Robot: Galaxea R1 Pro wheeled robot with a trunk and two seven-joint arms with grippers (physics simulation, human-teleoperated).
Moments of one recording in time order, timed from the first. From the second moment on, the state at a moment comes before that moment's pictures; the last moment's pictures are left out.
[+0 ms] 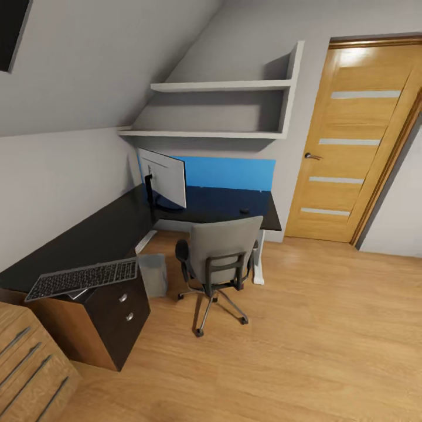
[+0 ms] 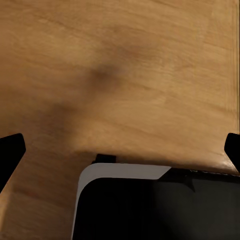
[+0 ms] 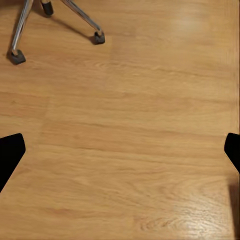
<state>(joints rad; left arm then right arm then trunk) 0.00 -0.03 0.07 -0.16 0.04 -0.53 0.01 -0.18 0.01 -0.01 -0.27 -0.03 -0.53 -0.09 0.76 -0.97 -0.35</state>
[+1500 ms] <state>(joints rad) 0.00 -0.03 0.07 -0.16 0.04 -0.54 0.01 -0.18 0.01 -0.01 -0.27 -0.03 -0.53 -0.09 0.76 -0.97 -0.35</state>
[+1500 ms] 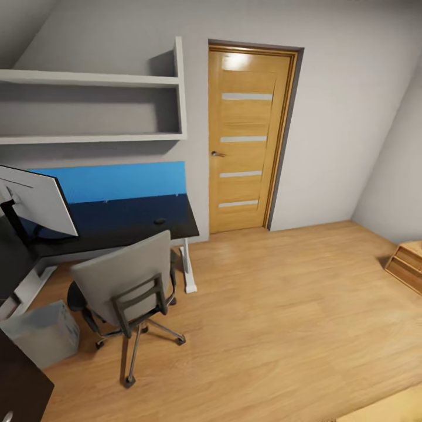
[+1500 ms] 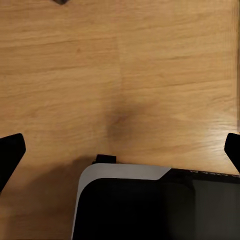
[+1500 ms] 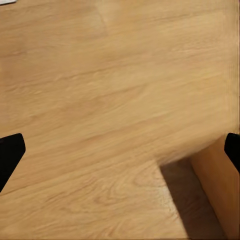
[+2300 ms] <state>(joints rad) 0.00 -0.03 0.07 -0.16 0.04 -0.54 0.01 -0.18 0.01 -0.01 -0.27 -0.02 -0.53 -0.09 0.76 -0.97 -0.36</state>
